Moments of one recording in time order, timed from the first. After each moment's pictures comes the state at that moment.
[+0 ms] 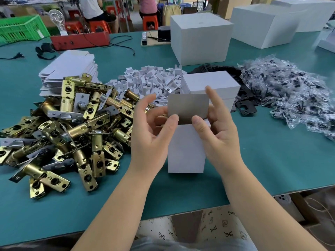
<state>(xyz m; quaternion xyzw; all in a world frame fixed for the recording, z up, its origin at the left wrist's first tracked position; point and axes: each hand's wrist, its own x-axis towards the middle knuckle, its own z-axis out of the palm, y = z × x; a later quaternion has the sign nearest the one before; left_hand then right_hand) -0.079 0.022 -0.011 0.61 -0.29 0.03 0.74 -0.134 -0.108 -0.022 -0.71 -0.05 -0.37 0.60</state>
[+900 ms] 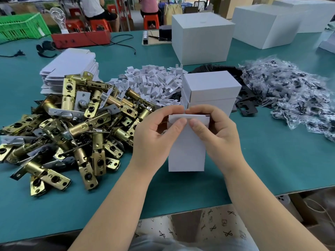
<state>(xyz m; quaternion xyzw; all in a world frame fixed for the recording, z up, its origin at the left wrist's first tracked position) -0.075 0.023 -0.010 0.67 -0.33 0.05 0.66 -0.138 -0.109 -0.016 -0.71 0.01 -0.30 0.63</state>
